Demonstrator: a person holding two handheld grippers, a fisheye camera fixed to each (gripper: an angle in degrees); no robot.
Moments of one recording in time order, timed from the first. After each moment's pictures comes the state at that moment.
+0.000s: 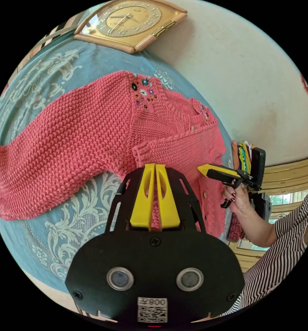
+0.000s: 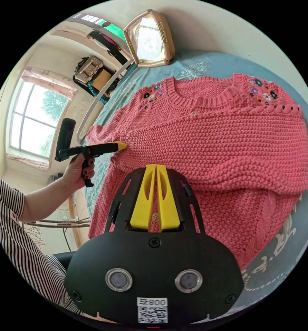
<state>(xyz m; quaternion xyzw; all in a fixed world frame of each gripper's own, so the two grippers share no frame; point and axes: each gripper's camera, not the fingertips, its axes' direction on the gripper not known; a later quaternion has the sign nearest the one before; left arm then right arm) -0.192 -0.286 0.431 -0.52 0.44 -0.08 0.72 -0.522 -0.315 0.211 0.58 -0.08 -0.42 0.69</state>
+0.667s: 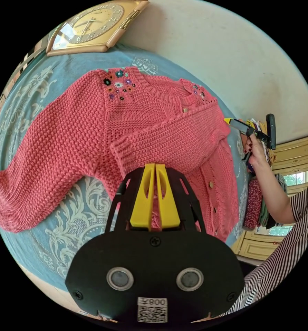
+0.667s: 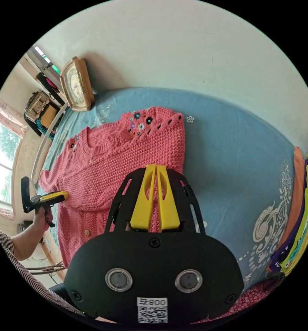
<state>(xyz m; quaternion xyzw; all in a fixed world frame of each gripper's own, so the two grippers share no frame) -0.242 -0.247 0.414 -0.52 0.45 0.00 0.73 -0.365 -0.372 0.143 0.66 -0.04 -0.22 0.71</state>
